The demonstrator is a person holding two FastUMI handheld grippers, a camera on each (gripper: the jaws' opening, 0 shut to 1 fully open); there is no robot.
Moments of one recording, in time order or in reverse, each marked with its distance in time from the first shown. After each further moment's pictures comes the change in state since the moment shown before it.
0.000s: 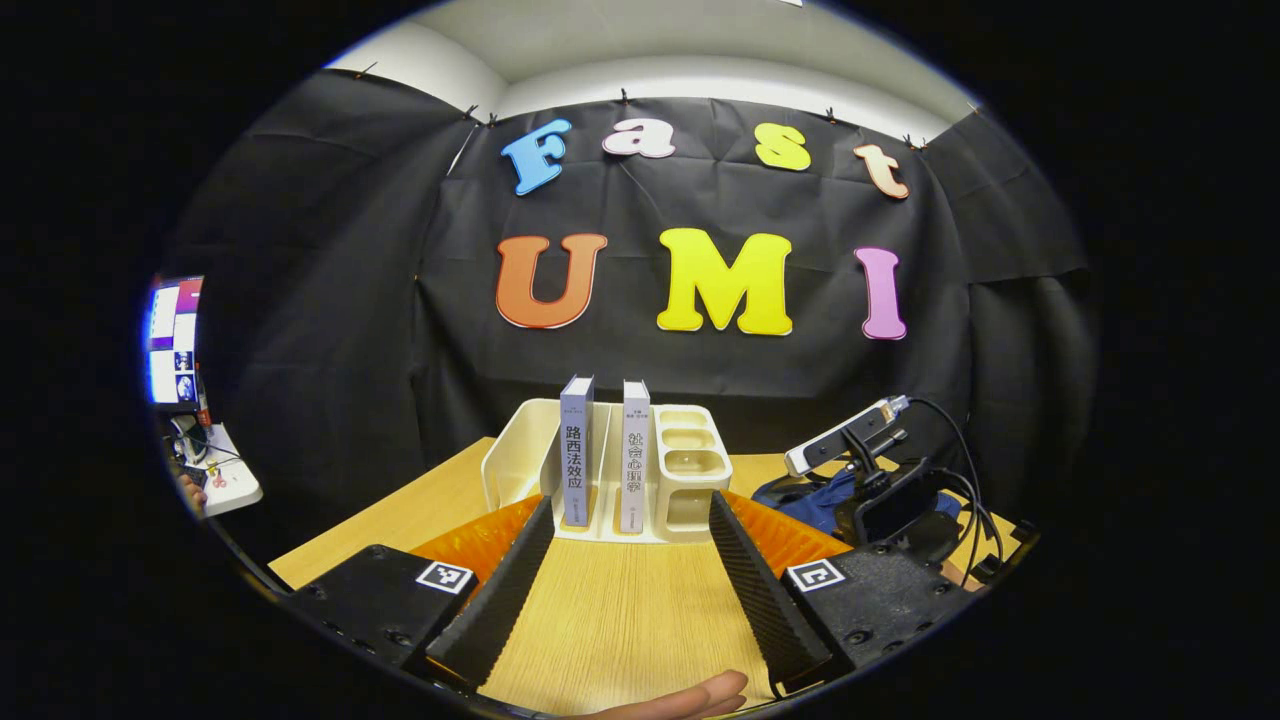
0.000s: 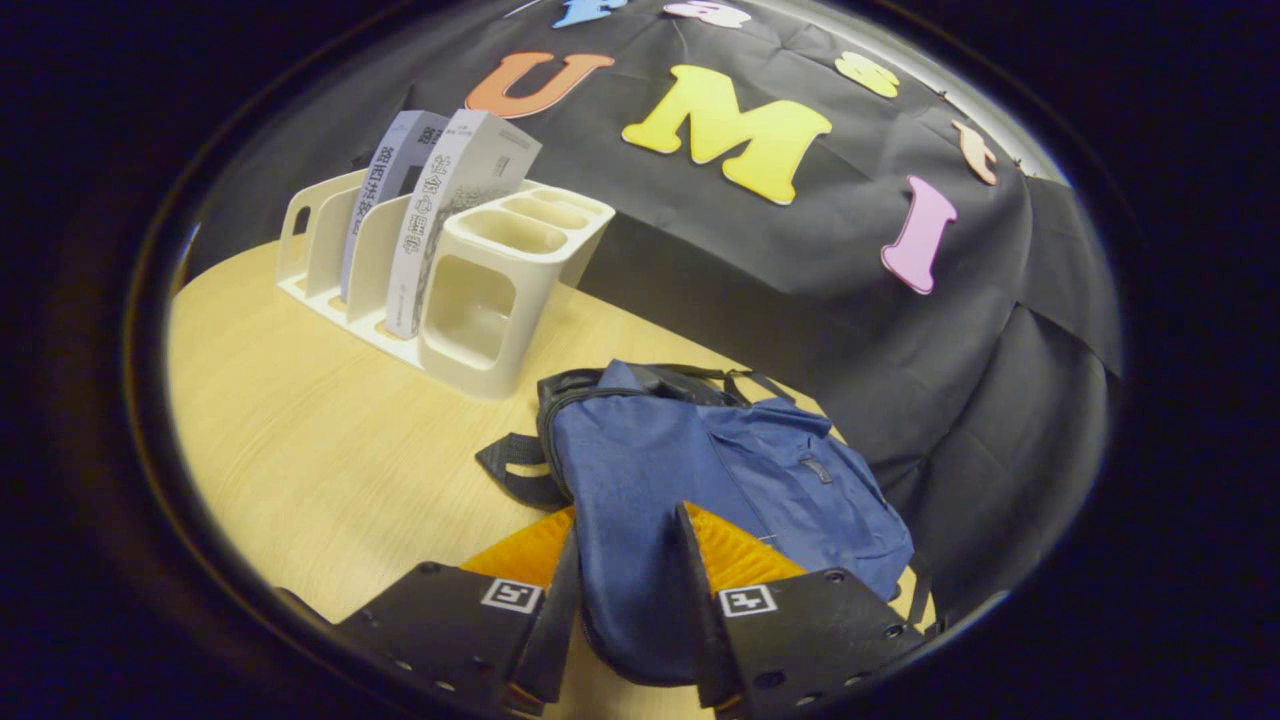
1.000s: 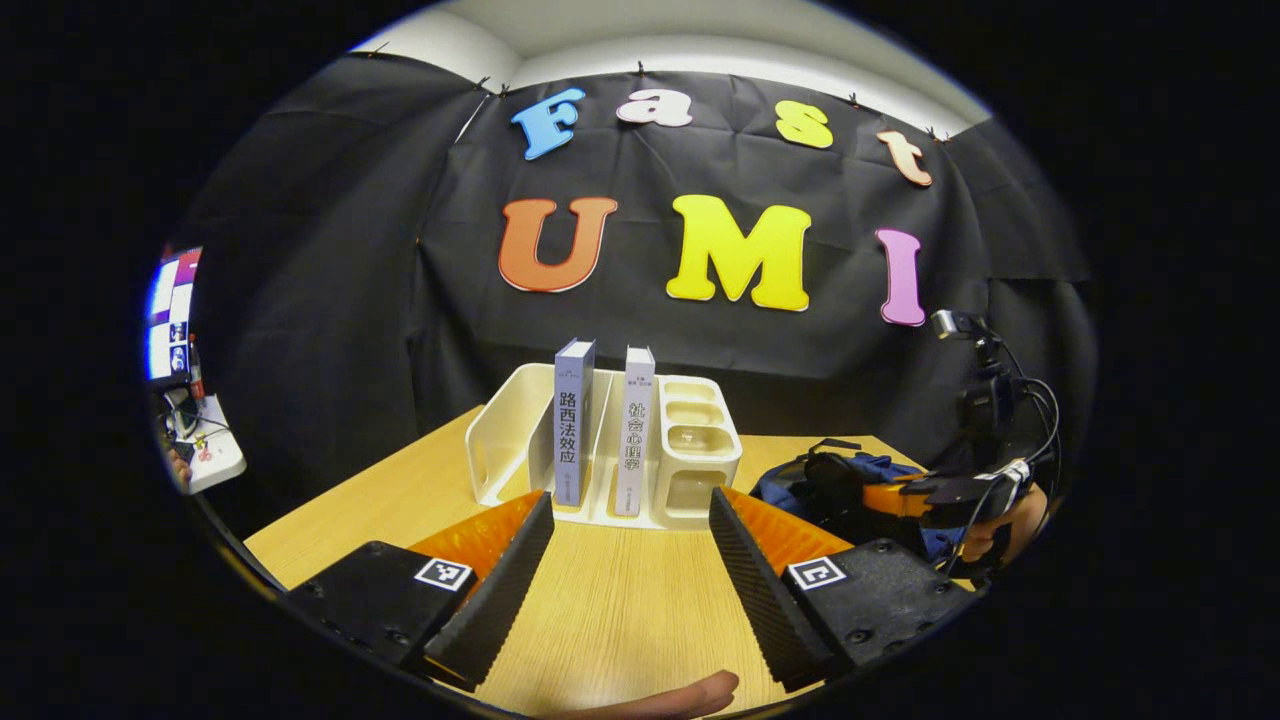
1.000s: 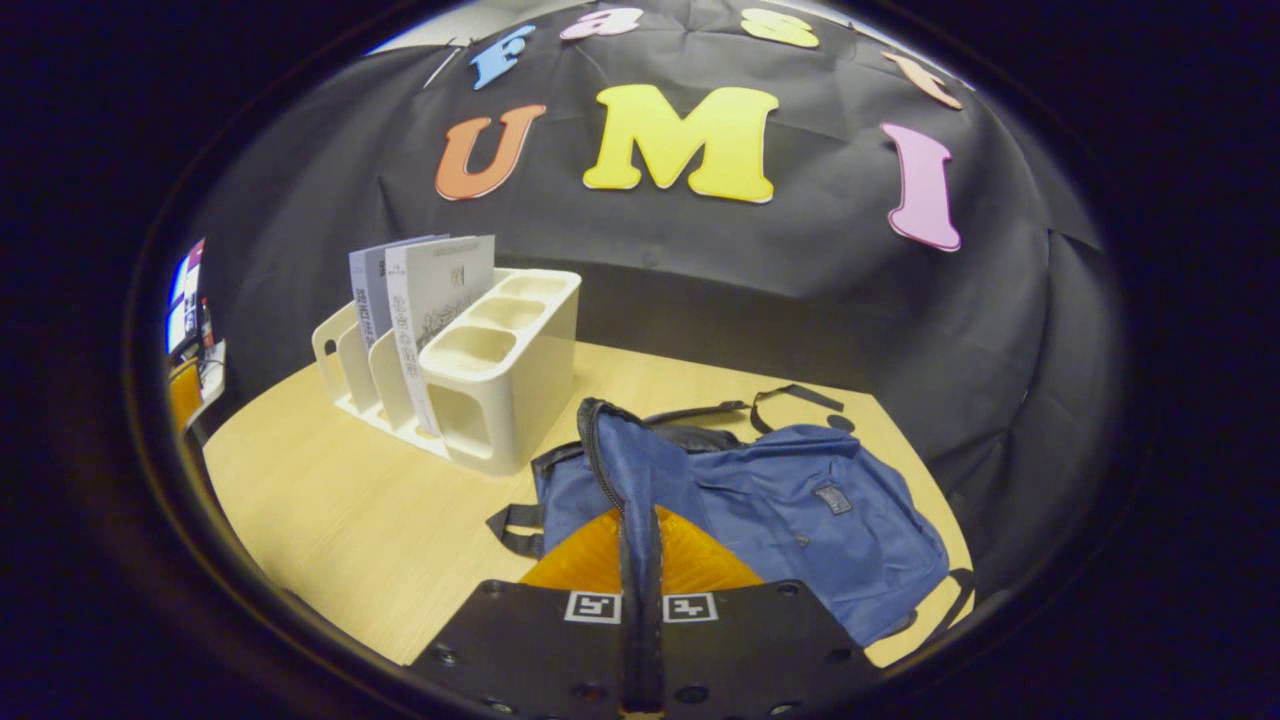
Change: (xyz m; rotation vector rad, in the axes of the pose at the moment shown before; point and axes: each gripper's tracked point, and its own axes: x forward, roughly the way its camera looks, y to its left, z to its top) left arm 0.046 0.009 -0.032 -0.061 0.102 0.047; right arm -0.009 -0.081 0.058 0.201 -0.064 0.295
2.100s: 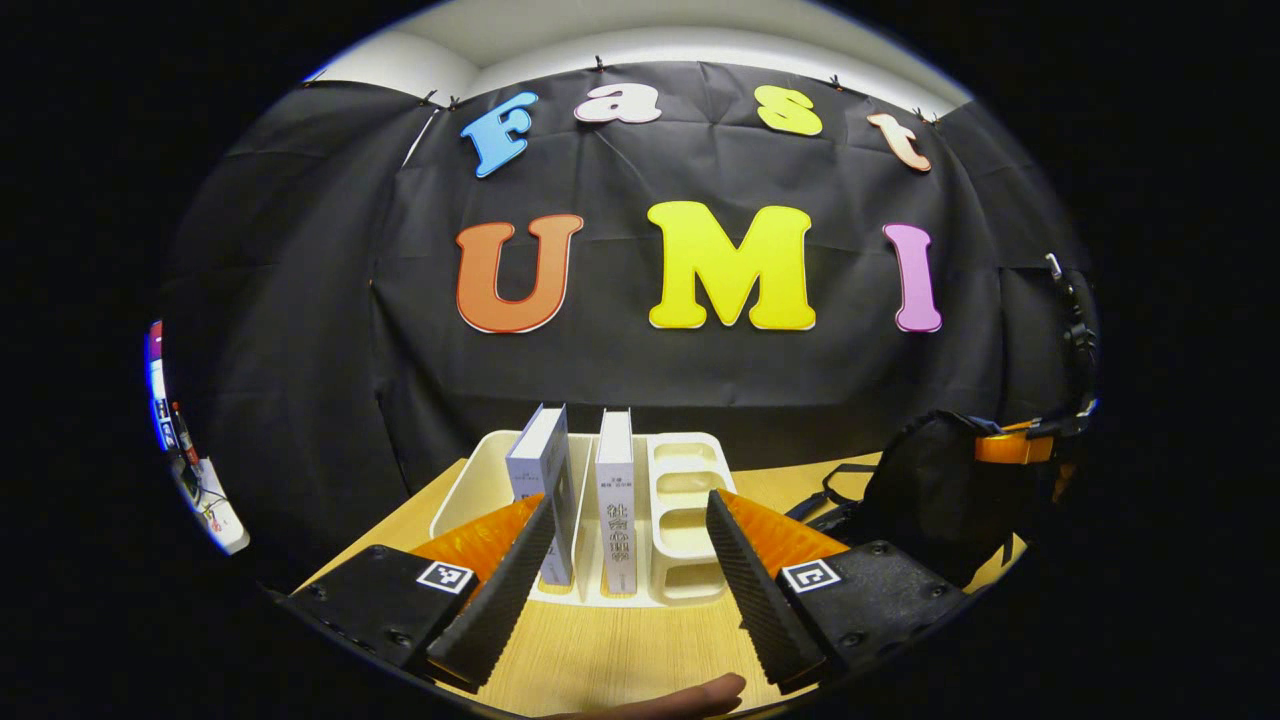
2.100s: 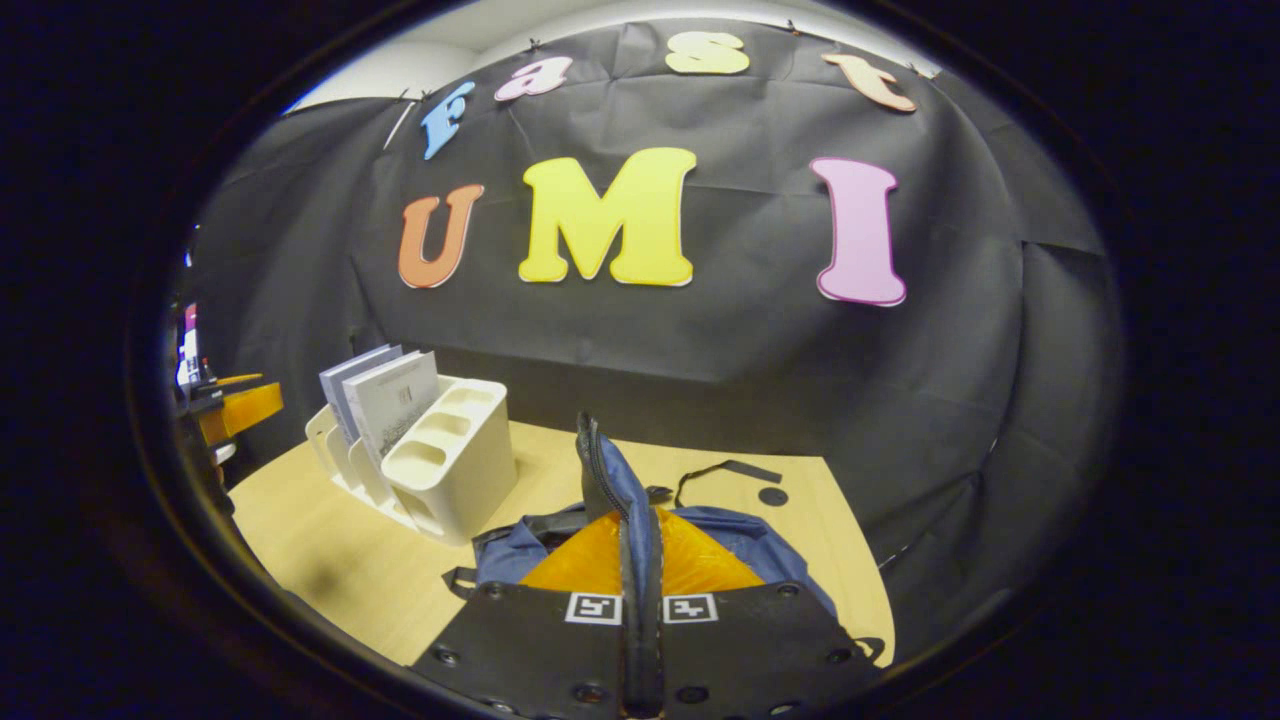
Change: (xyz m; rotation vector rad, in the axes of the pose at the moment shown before) left arm 0.099 -0.036 0.100 0.111 -0.018 -0.035; right arm -0.048 -0.128 0.104 0.061 -0.157 -0.004
